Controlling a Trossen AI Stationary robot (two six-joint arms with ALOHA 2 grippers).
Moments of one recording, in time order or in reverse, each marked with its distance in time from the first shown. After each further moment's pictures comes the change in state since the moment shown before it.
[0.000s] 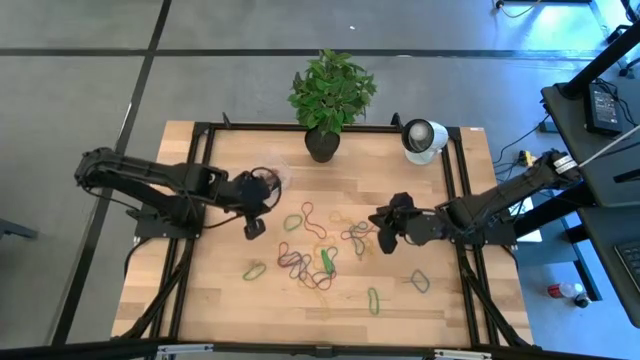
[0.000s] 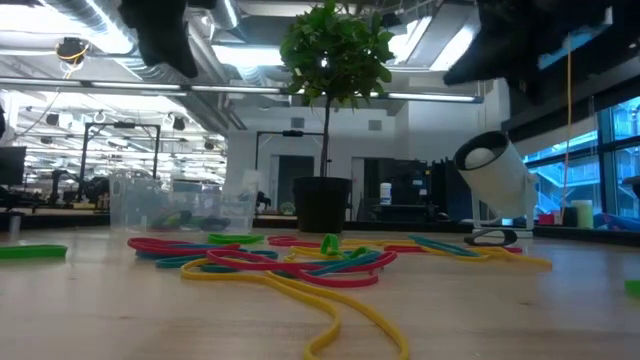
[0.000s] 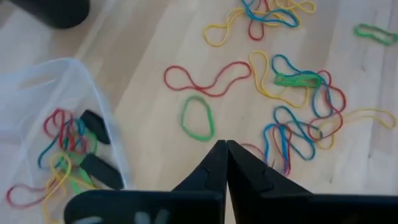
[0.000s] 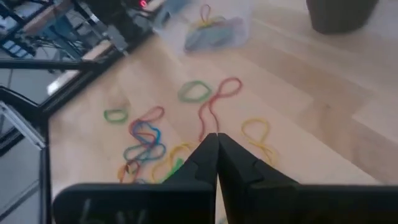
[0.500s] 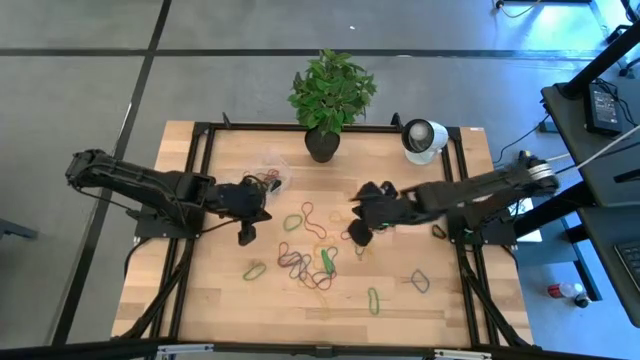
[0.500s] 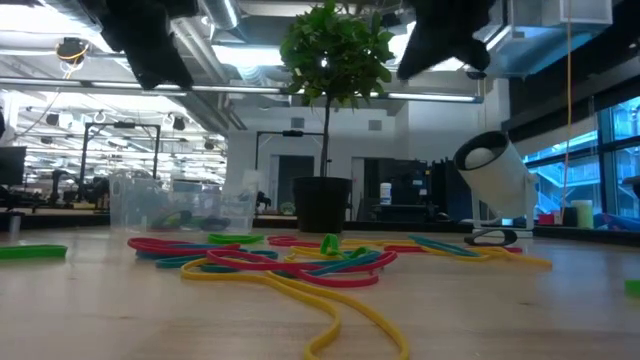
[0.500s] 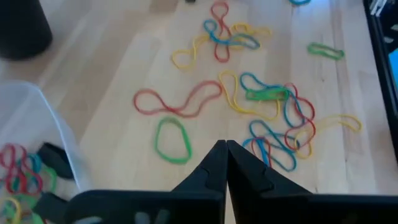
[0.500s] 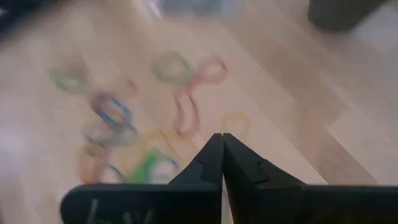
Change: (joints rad) left arm -0.024 -0.170 -0.265 0.316 0.041 0.082; right arm -0.185 0.350 0.511 -0.496 -0.216 -0.154
